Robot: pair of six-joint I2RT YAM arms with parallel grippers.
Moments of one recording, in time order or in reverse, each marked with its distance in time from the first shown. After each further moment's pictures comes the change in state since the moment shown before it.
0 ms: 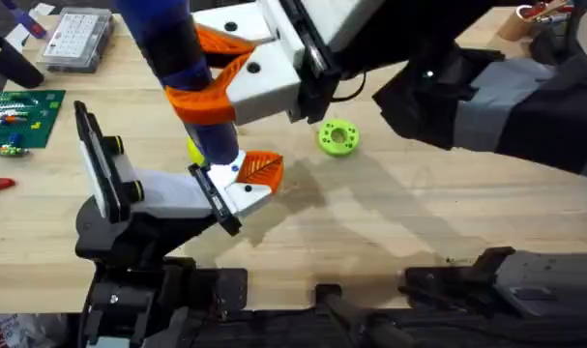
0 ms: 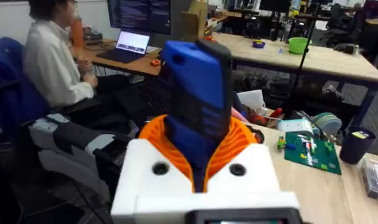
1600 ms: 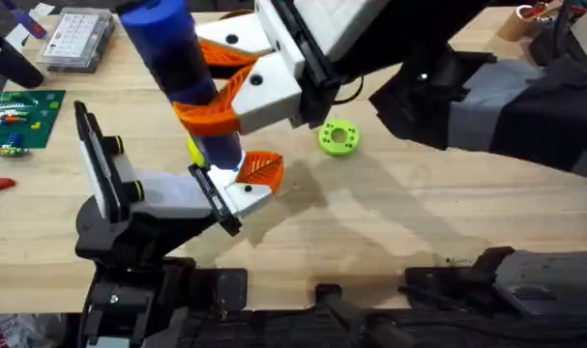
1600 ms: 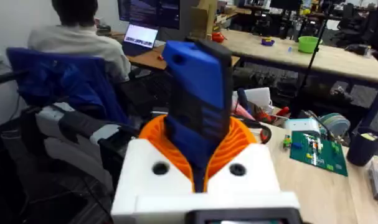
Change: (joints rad) left arm 0.000 0.000 0.000 0.000 0.000 0.000; right arm -0.001 0.016 -0.007 0.007 -0.046 -0.033
